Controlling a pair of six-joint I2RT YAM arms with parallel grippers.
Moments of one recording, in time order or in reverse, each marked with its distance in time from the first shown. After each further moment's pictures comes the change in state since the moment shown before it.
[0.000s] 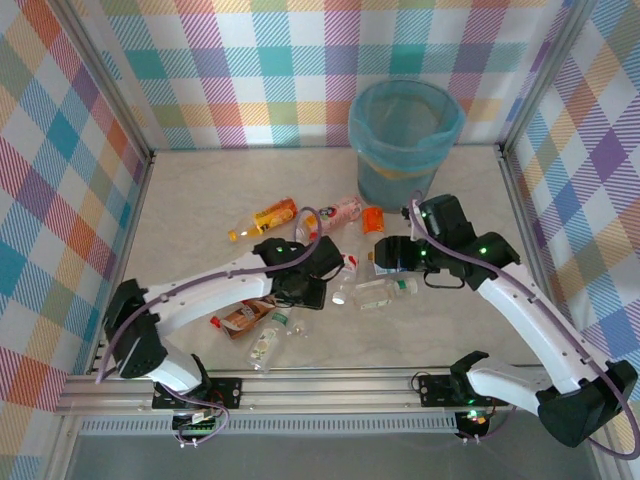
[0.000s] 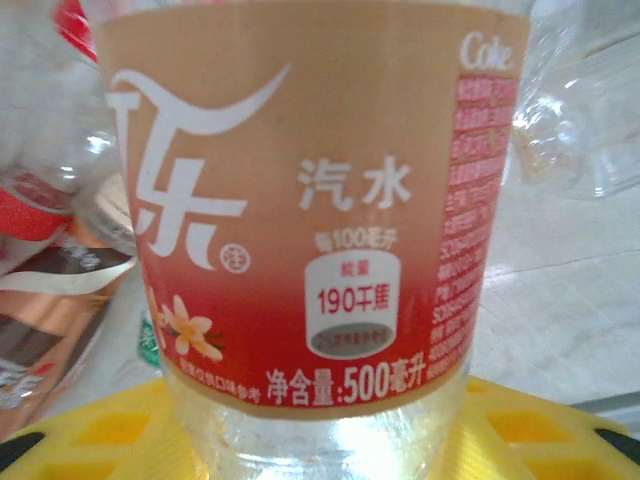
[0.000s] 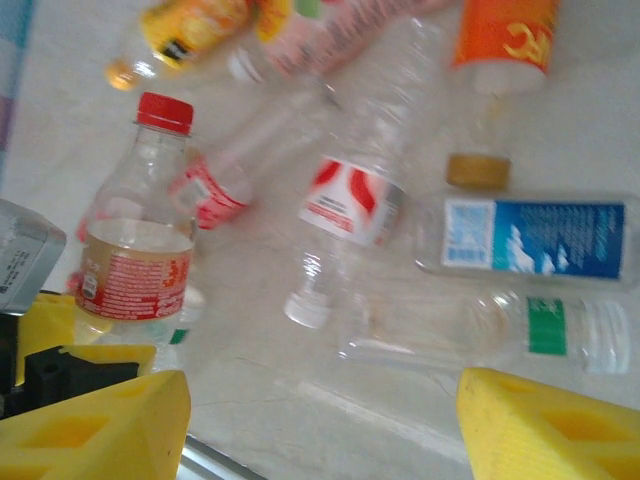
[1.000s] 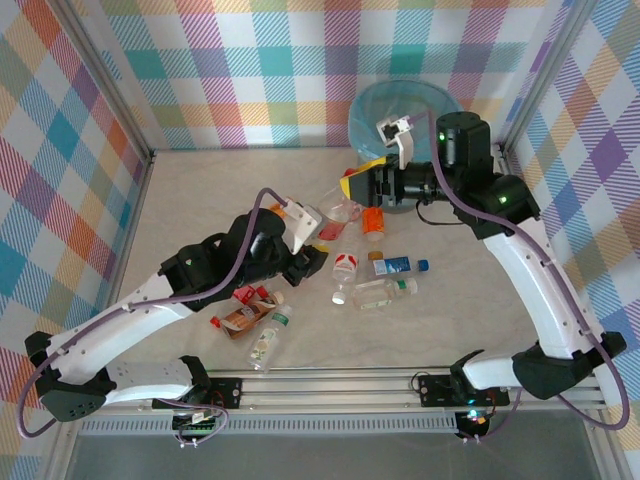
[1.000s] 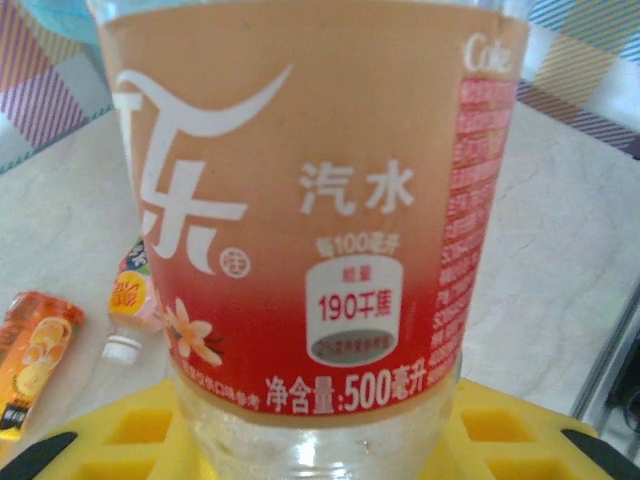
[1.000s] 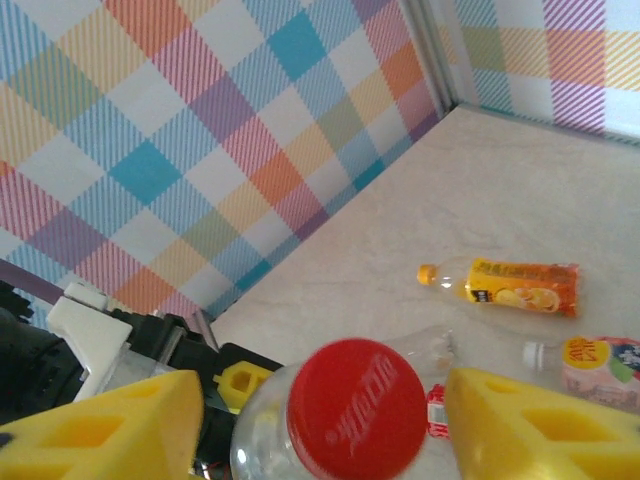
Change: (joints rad) left arm 0.023 -0.357 0.018 0.426 0.025 0.739; right arm 0.000 0.267 0.614 0.116 -0.423 -0.207
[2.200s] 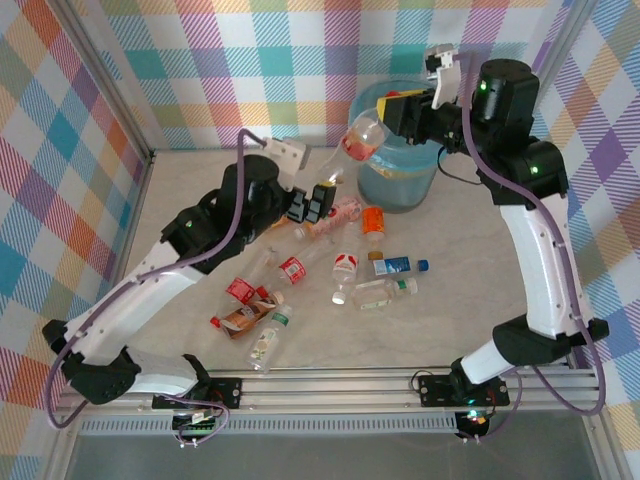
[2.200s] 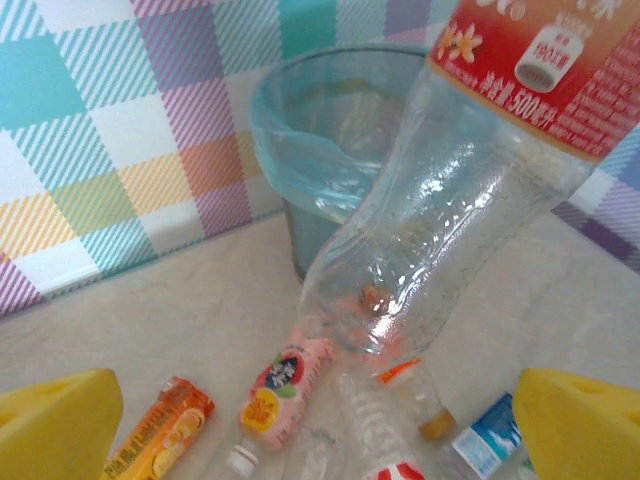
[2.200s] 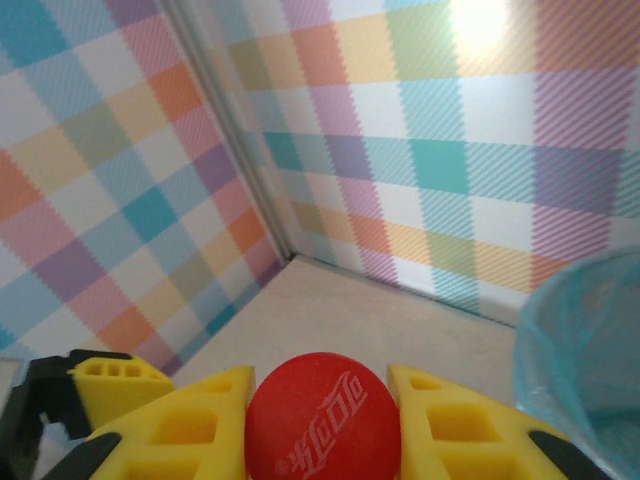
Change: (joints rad) left arm 0.153 0.201 0.330 0.048 -0.207 -0.039; right arm -0.147 0.193 0.452 -0.053 0.278 -0.046
